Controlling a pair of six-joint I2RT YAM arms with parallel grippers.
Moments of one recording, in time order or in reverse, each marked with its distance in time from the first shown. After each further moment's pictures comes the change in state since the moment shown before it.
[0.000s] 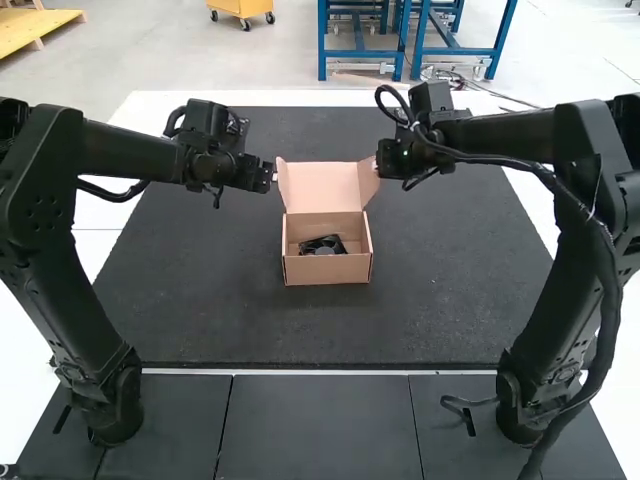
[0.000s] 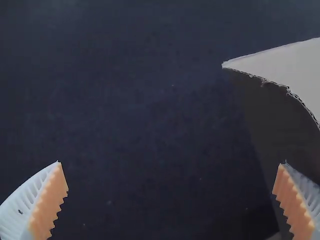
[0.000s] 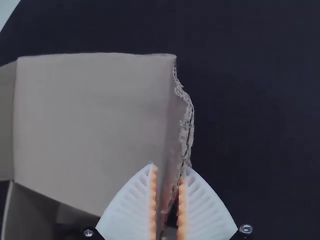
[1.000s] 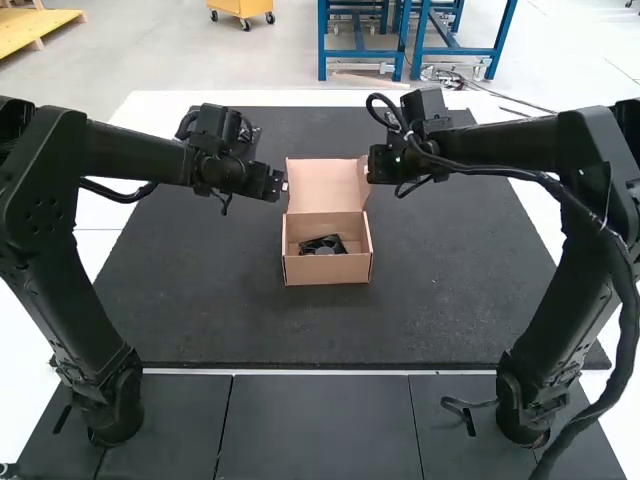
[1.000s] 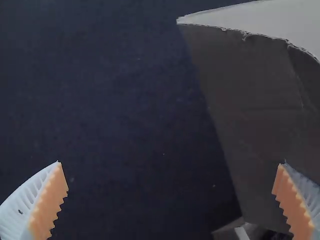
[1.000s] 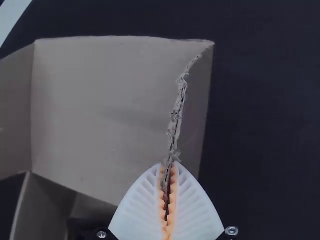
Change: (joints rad) left arm -0.060 -0.001 0.000 -0.069 0.000 -0.036; right arm 0.054 -0.045 -0.081 0.087 0.006 0.004
